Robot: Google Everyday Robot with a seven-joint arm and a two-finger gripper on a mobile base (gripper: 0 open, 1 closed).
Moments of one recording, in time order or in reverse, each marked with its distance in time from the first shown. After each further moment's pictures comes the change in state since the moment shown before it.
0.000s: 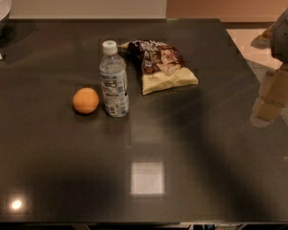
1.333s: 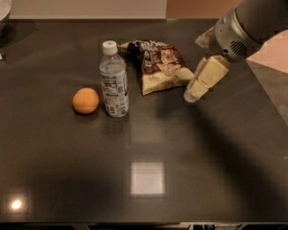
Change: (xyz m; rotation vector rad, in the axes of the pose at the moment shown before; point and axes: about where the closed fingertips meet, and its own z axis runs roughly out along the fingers) arm -0.104 -0.051 0.073 -0.070 -0.357 0.031
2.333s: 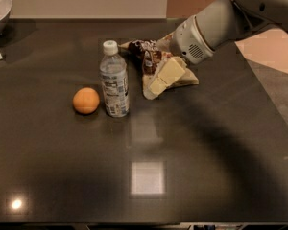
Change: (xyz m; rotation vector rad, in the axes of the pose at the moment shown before) arm -0.072 0.010 0.062 -0.140 -0.230 -0.022
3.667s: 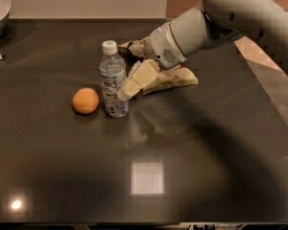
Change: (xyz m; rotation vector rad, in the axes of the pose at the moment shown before) arm -0.043 0.015 0.051 -0.109 -0.139 -0.010
